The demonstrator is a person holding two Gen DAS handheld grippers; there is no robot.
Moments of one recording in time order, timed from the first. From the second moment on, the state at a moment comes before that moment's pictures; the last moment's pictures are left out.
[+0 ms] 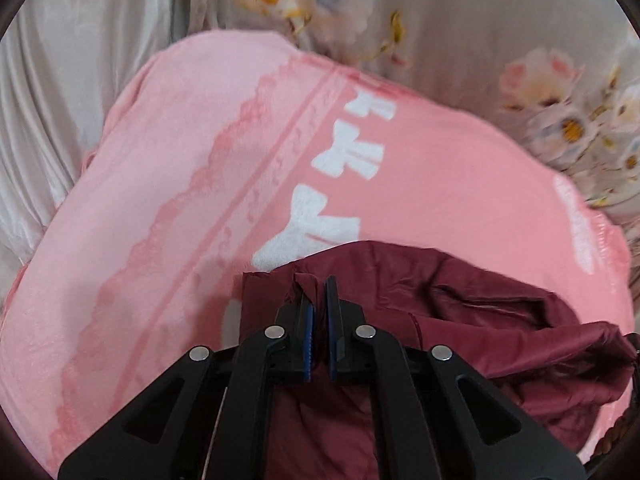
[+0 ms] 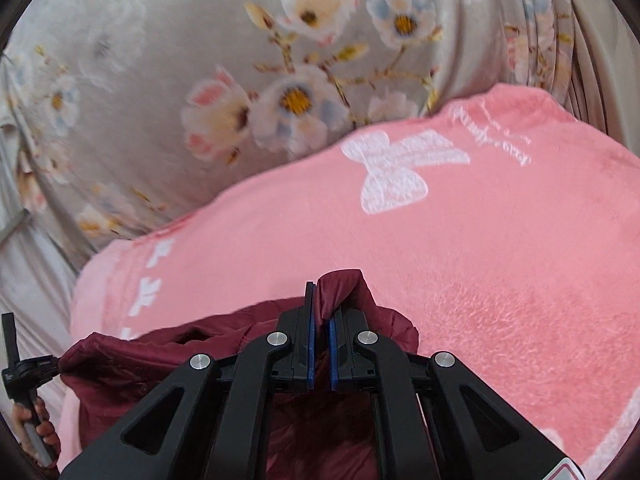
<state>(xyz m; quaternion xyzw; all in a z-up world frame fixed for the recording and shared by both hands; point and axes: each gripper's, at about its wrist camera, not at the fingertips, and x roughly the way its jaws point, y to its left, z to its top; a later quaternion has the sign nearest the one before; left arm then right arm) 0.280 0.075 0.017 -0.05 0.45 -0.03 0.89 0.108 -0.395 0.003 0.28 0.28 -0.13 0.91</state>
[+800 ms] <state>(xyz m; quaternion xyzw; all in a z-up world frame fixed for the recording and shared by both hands) 0.267 0.102 0.047 -0.06 0.35 -0.04 0.93 0.091 -0.364 0.025 0.25 0.25 -0.07 0.93</state>
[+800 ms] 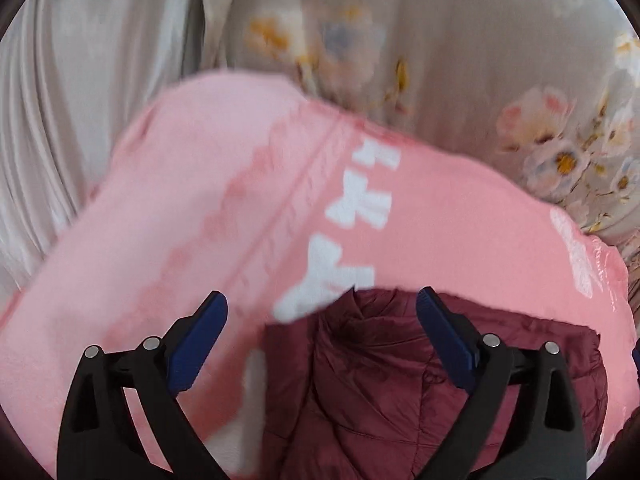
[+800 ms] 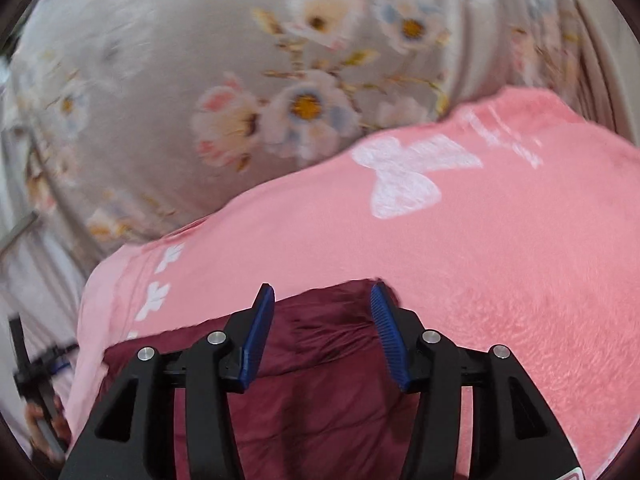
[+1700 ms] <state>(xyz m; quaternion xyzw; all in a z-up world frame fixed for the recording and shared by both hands) 0.326 -0.075 -0.041 0.06 0.46 -0.12 0.88 0.260 -0.263 -0.050 0.18 0.41 0.00 0.89</state>
